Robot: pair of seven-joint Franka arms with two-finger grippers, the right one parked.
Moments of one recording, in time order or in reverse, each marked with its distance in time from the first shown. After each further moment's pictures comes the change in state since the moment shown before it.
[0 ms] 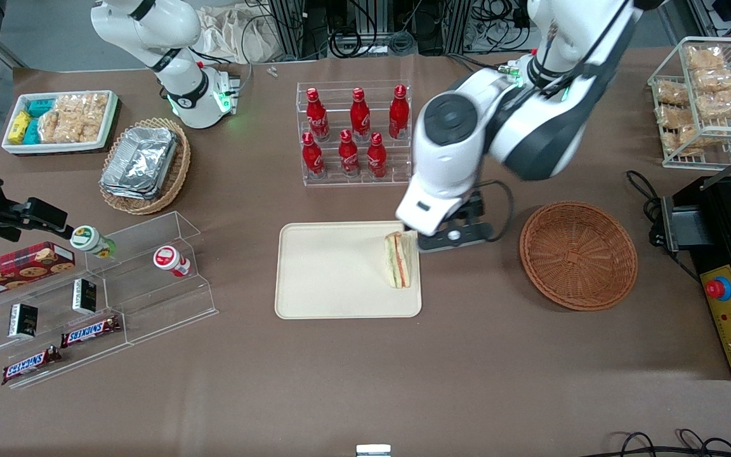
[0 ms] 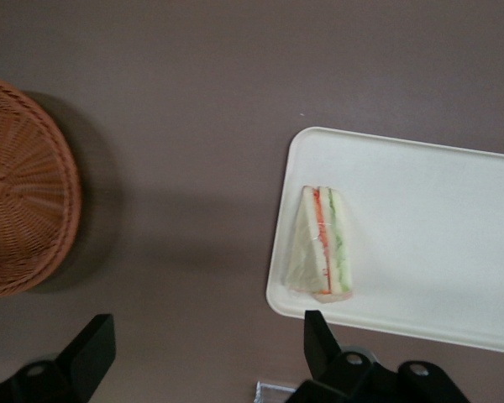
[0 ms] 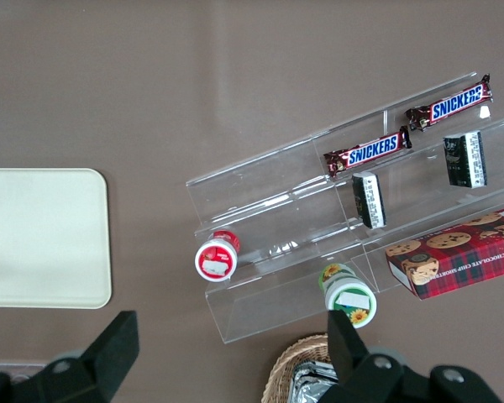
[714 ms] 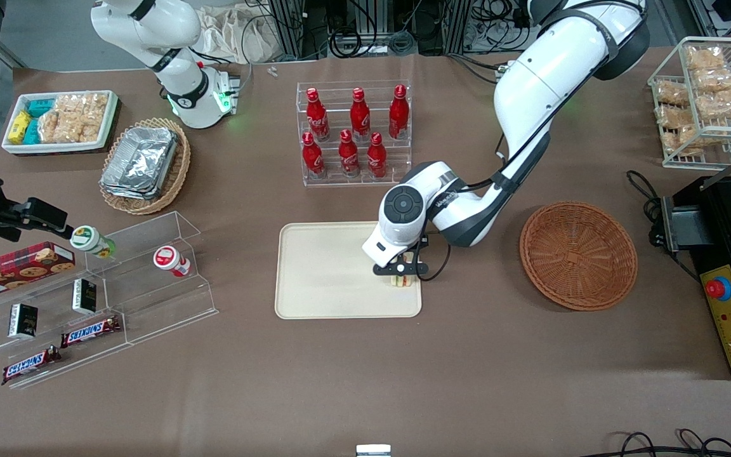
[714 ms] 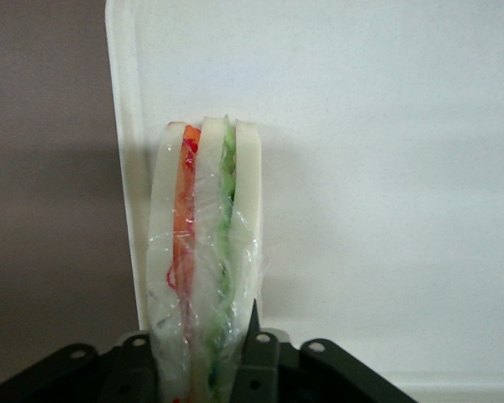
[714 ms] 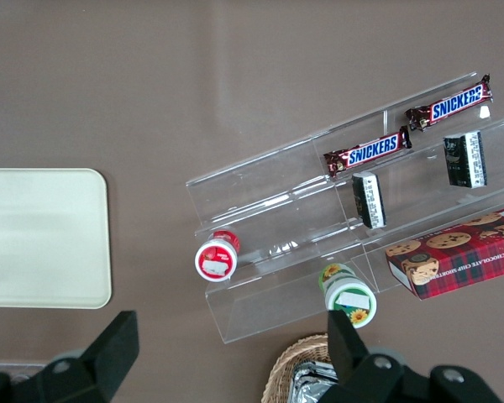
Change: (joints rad) arm -0.118 0.398 0.000 -0.113 0.104 0.443 -0.057
